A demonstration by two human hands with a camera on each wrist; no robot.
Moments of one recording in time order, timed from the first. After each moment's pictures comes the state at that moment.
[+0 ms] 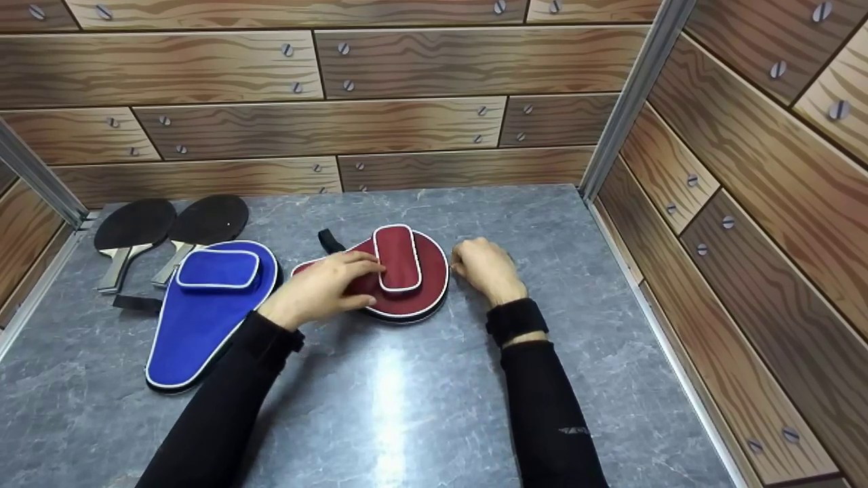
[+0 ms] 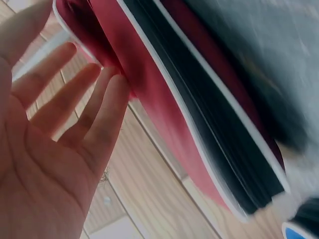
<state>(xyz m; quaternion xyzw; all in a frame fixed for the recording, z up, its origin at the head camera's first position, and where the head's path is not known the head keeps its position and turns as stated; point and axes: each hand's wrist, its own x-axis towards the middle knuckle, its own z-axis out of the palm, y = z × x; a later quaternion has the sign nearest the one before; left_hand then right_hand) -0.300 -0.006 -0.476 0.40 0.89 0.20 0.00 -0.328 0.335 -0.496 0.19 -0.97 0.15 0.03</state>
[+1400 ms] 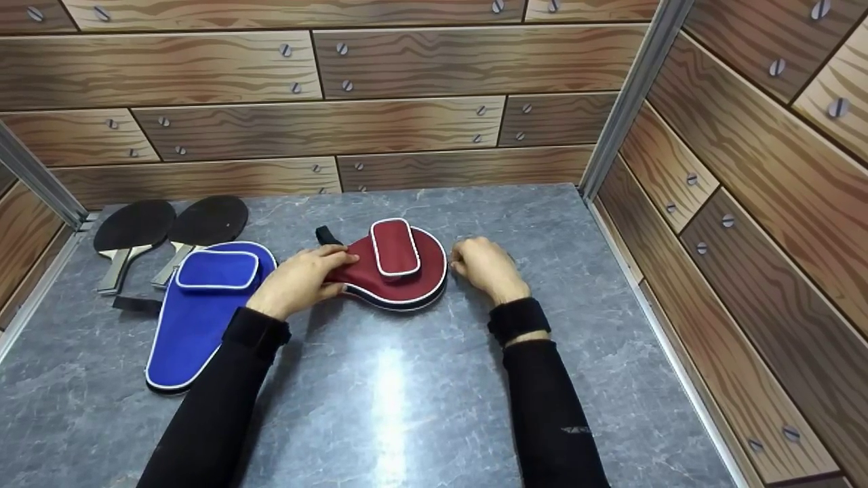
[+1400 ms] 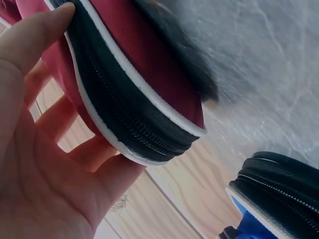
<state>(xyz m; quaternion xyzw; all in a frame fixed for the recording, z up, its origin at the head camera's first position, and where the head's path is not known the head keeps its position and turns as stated) -0.318 -0.038 -0.492 0.31 0.94 0.16 -0.04 -0.332 0.339 -0.498 0.21 -0.96 0.17 0.03</state>
